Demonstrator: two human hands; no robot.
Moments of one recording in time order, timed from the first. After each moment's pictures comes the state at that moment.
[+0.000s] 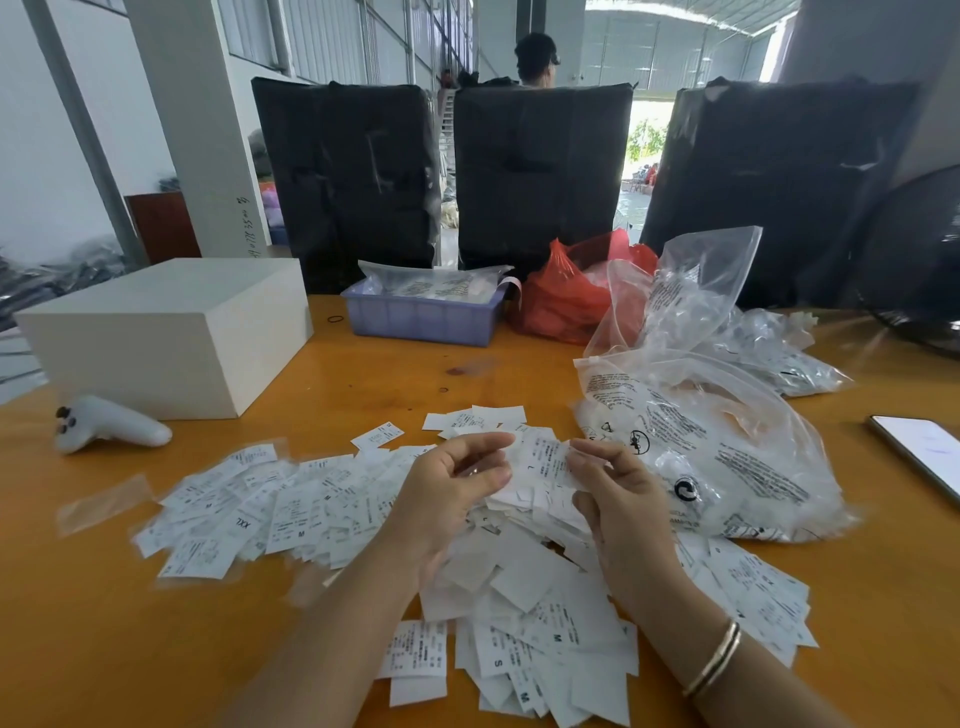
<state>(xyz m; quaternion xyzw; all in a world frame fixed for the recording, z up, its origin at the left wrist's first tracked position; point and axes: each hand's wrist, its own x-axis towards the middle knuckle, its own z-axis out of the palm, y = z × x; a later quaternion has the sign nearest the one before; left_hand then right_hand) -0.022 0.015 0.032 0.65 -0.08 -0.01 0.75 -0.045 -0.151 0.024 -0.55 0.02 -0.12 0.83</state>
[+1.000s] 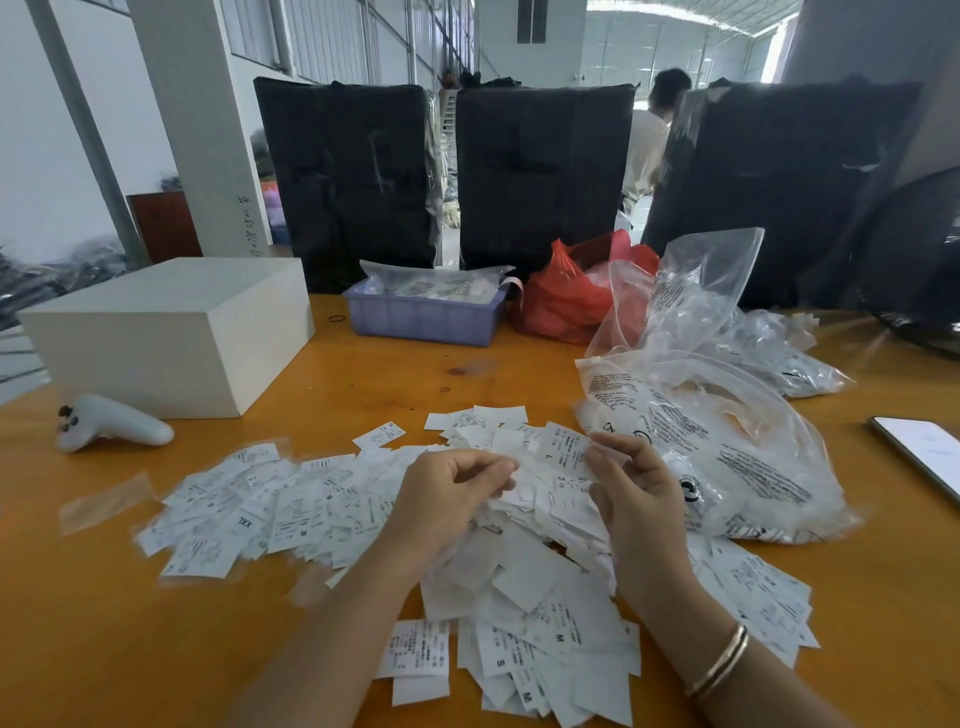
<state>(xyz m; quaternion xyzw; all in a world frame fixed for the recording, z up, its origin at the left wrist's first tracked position) -0.022 0.018 0.031 0.79 -0.12 0.05 0.61 -0.044 -0.156 0.020 -0.57 0.01 -0.20 0.79</state>
